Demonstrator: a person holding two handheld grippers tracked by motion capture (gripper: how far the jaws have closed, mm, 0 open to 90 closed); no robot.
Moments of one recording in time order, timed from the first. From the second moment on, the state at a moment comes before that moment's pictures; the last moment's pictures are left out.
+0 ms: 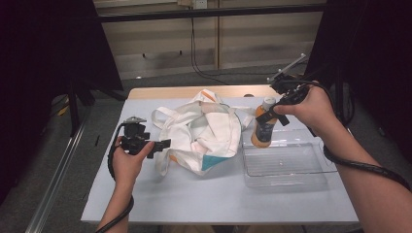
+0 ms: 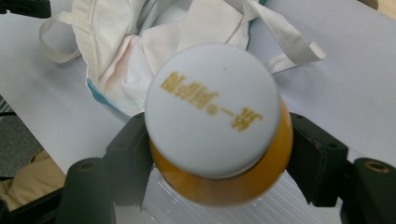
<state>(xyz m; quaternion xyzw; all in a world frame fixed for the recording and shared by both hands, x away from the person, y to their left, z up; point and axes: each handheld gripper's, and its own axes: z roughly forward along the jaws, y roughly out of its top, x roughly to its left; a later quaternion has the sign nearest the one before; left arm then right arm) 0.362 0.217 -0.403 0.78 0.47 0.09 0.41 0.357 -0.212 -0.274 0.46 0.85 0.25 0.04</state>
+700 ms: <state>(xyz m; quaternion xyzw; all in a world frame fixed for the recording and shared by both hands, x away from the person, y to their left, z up) 0.362 0.218 -0.403 0.78 0.47 0.09 0.40 0.354 -0.210 -0.291 0.46 0.85 0.24 0.03</state>
